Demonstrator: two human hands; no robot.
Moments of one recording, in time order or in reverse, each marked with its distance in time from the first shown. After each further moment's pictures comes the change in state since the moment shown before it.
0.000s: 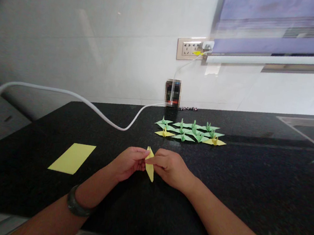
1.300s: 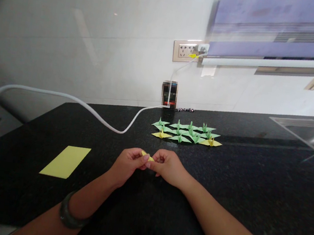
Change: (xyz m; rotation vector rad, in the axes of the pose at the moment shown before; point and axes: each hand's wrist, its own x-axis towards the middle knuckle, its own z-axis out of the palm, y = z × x) left_hand -0.009 0.002 0.012 0.282 0.087 0.317; right_hand 0.004 0.001 0.012 0.697 0.087 0.664
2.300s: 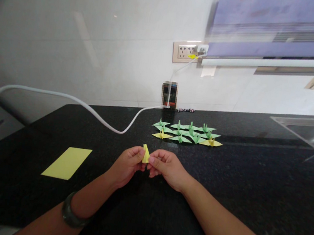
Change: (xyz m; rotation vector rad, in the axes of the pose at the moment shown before) left_hand 0.002 -0.008 0.000 -0.224 -0.029 -0.064; right_hand -0.006 -0.001 0.005 0.433 -0.123 0.013
